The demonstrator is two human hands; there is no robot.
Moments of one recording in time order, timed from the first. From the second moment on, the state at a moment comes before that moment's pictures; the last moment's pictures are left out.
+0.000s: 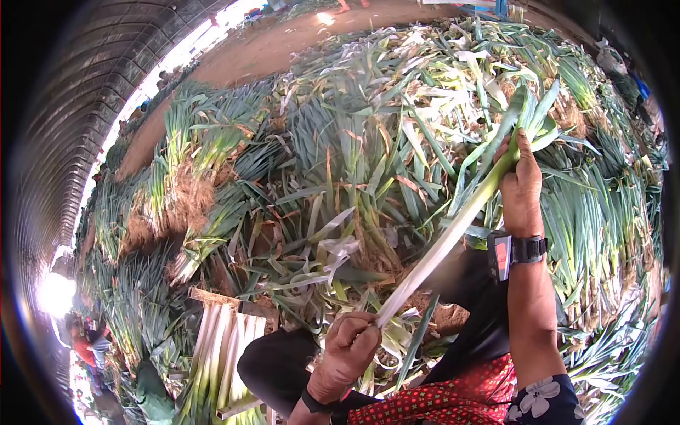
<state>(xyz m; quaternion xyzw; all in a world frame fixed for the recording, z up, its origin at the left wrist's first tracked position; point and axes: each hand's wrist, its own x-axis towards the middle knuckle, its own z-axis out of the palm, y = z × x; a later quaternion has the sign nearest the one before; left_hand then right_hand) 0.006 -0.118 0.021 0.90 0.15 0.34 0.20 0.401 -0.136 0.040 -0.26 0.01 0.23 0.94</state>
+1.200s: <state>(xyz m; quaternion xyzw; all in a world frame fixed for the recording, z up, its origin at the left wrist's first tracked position) 0.031 -0.075 0.021 0.69 0.23 0.32 0.62 0.393 -0.118 0.029 -0.21 0.00 0.32 0.93</state>
